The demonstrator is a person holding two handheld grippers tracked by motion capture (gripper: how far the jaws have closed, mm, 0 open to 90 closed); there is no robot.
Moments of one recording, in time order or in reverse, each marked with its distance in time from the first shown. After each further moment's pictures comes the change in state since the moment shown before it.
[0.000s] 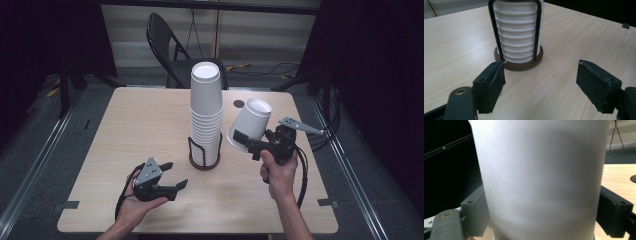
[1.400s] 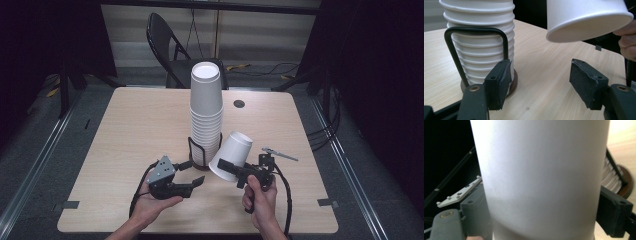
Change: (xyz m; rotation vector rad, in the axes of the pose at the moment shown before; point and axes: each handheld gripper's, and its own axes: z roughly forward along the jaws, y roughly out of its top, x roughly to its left) left arm -0.022 0.015 0.024 -0.145 -0.118 -0.037; right arm 0.001 -0.086 0.018 0.115 0.175 0.373
